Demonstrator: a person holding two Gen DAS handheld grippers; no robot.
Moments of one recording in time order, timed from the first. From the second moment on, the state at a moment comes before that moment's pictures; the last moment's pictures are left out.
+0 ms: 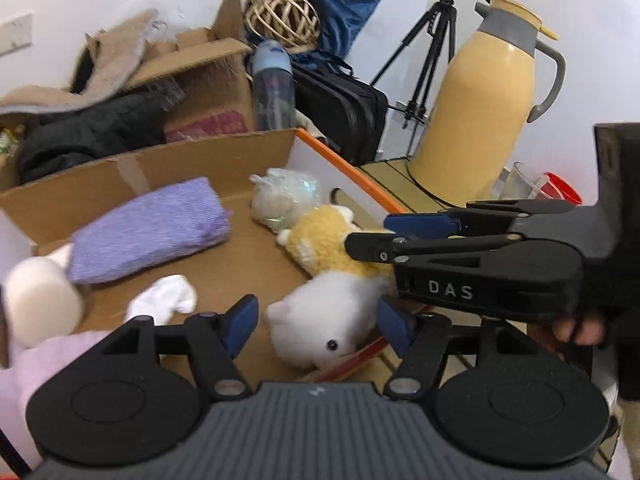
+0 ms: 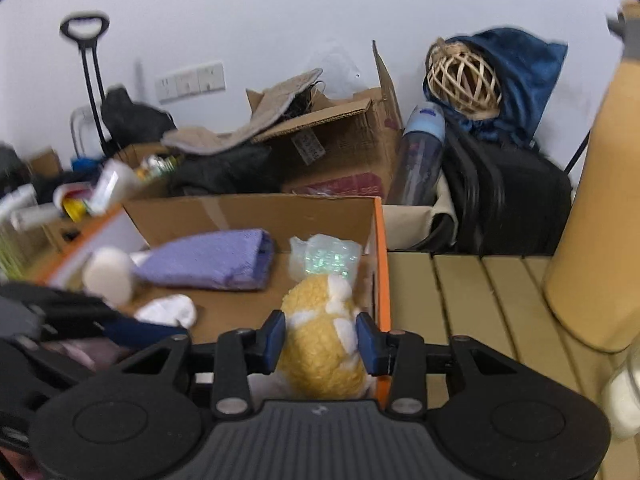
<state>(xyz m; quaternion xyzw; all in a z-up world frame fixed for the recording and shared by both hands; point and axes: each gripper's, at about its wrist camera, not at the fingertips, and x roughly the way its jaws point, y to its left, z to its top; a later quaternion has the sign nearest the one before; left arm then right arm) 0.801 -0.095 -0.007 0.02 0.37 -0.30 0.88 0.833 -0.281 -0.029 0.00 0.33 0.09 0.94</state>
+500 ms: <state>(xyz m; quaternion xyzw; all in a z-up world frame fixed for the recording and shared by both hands) 0.668 0.010 0.152 0.00 0.28 -0.17 0.95 0.723 -0.297 0.112 -0.03 0.26 0.09 0.96</state>
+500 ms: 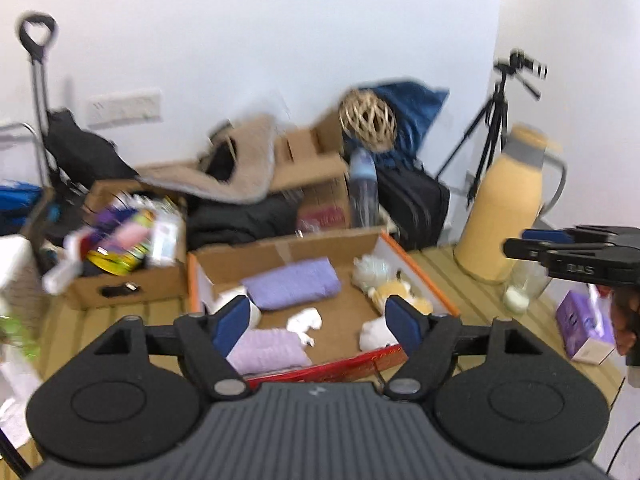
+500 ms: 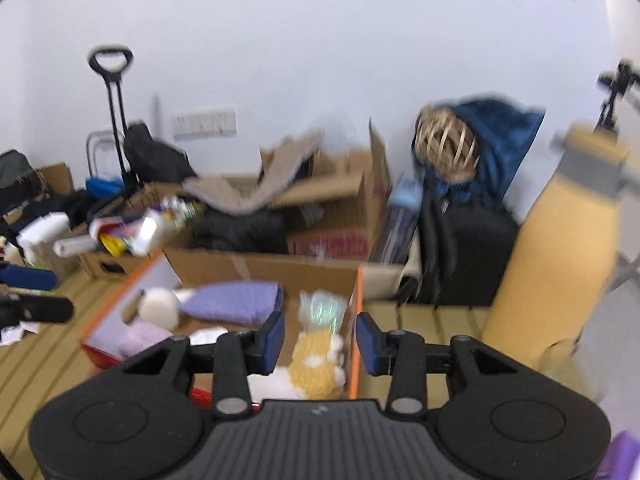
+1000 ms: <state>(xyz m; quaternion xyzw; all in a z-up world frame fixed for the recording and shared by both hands) 0.441 0.033 0.144 0.02 0.18 -0.08 0.98 0.504 -0.300 0.148 -0.08 0.18 0.11 0.97</state>
